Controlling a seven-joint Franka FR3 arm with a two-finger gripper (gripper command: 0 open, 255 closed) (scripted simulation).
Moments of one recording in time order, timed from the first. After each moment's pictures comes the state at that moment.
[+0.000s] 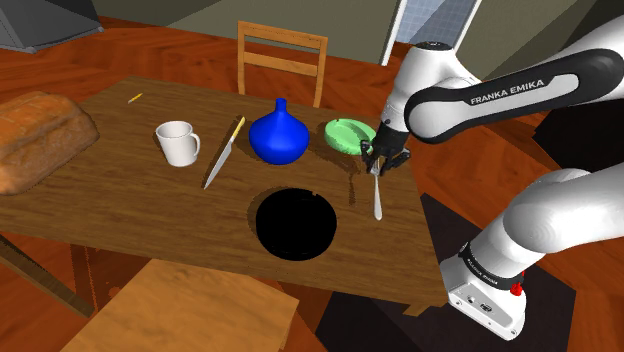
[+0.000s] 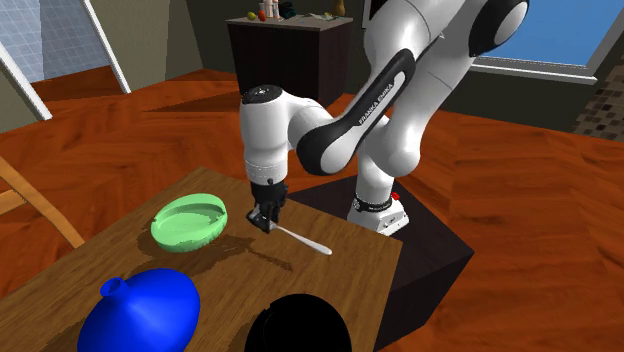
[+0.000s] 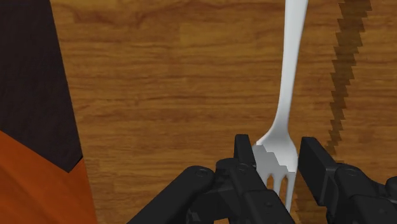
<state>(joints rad) -0.17 -0.56 0.34 -2.82 0.18 2.33 0.90</state>
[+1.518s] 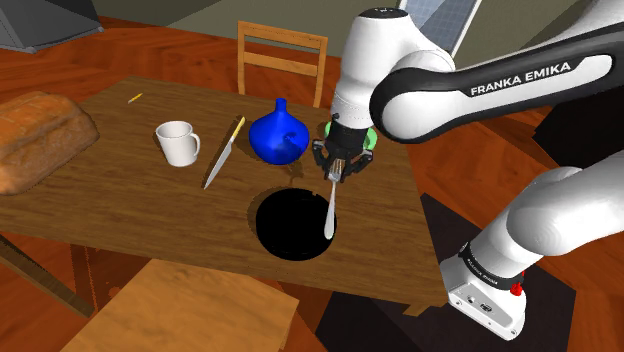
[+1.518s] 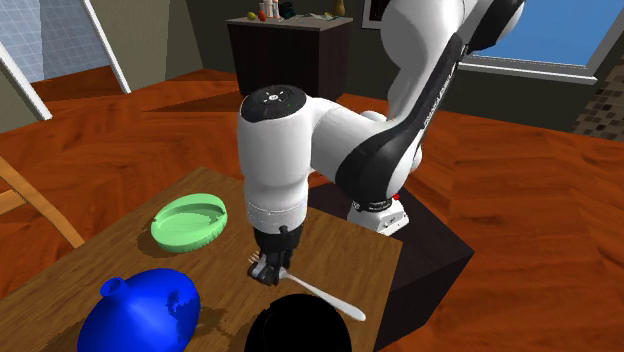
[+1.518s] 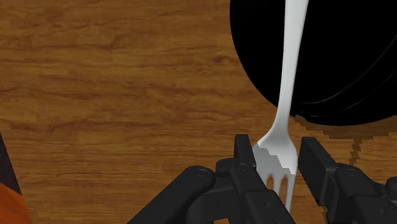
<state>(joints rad) -0.10 -0.42 0.62 -2.50 0.21 2.18 1.26</state>
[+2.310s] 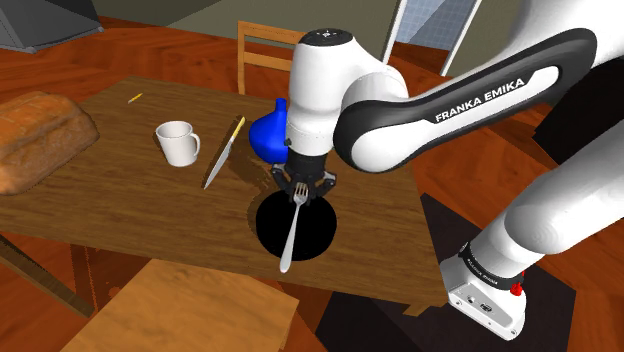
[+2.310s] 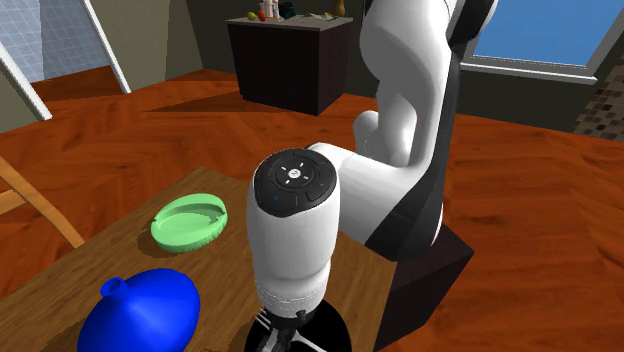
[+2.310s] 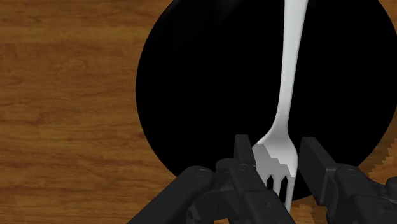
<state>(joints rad) -0.14 -0.14 0.82 -2.33 0.05 2.25 1.55</state>
